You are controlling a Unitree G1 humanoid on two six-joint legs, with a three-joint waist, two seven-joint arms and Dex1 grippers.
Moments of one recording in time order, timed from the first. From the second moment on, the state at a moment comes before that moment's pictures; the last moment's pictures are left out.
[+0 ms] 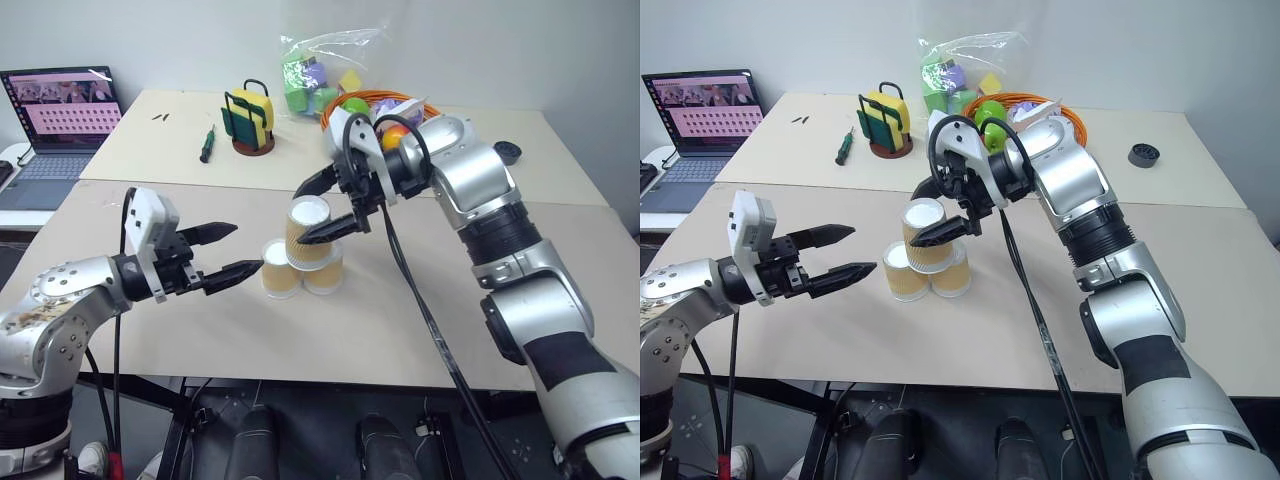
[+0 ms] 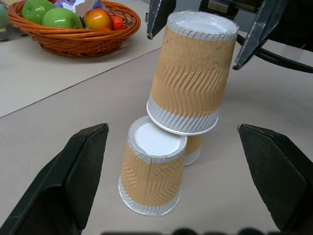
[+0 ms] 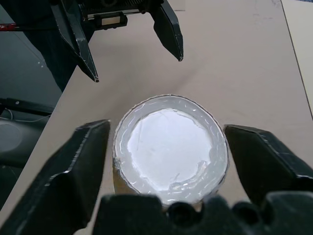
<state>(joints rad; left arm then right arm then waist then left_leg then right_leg) -0.29 0.80 0.27 -0.40 -0.75 0.74 -0.85 -1.28 -0.41 0.36 0.46 0.22 0.45 1.43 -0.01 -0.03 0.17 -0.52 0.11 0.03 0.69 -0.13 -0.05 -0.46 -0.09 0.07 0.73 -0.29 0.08</state>
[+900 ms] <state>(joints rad) -0.03 0.40 0.48 -0.33 -0.47 0.51 -0.27 -0.60 -0.53 -0.13 0.09 0.06 0.71 0.28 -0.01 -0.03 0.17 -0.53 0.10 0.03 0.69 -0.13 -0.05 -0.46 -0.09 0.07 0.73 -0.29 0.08</state>
